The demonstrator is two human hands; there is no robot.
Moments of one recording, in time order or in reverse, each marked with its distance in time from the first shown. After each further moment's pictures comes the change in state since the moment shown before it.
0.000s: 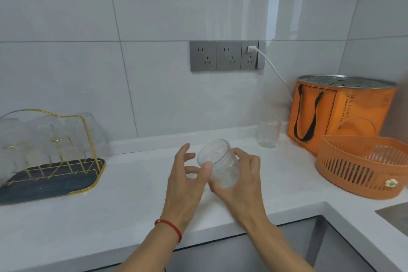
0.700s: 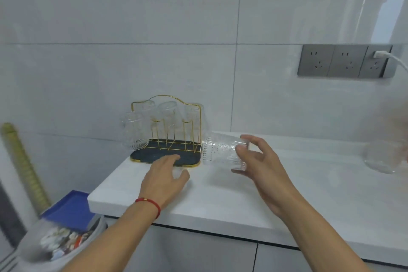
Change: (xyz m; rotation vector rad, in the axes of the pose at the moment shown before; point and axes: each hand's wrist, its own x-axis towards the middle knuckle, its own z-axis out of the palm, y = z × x) left_hand -0.029 -0.036 -0.263 0.908 0.216 -0.220; right_hand -0.005 -0.158 0.095 0.675 -0.606 0.419
